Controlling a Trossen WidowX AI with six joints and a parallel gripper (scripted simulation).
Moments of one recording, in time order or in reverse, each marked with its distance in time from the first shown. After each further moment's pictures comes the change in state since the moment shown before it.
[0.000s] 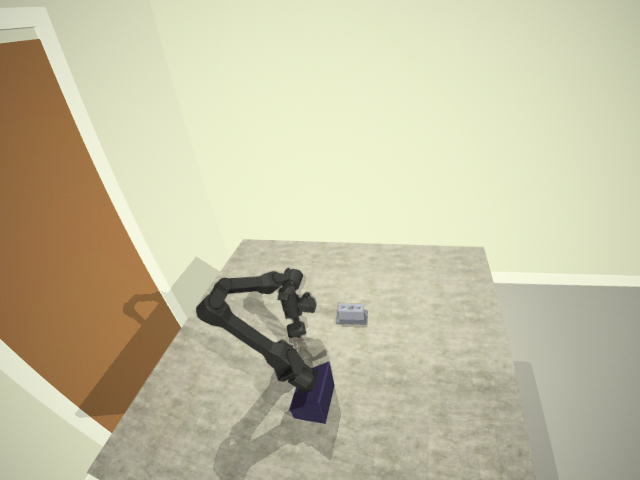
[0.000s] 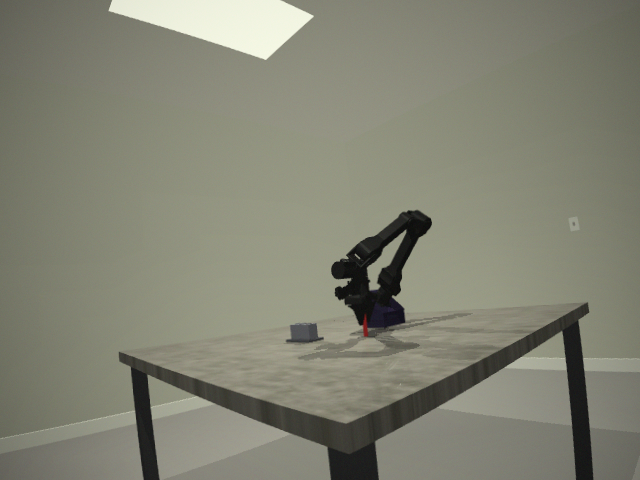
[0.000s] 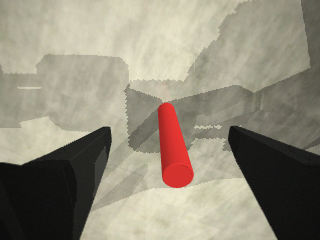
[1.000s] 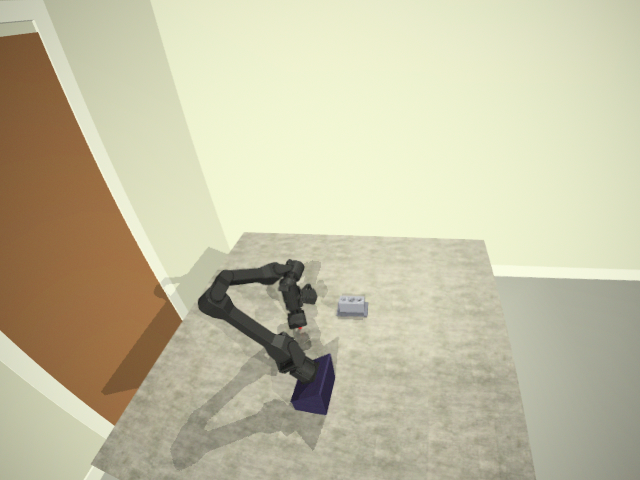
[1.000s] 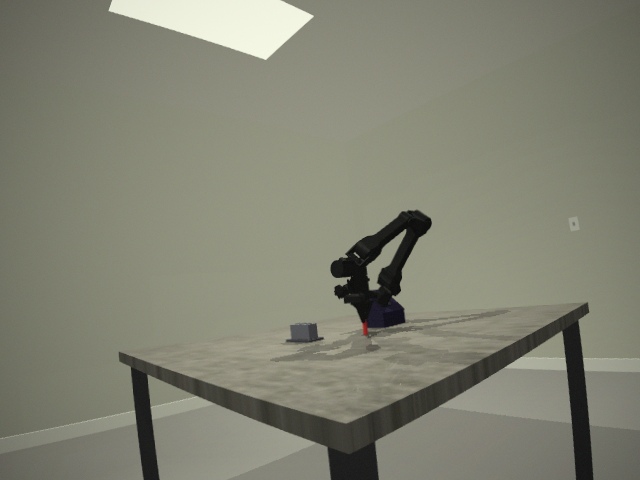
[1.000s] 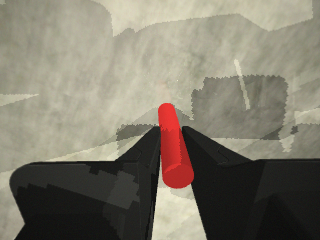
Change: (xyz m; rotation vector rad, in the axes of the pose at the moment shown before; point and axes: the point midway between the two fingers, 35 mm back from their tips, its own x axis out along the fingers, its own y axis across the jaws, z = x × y) arm -0.005 0.000 0.001 0.011 0.001 -0.003
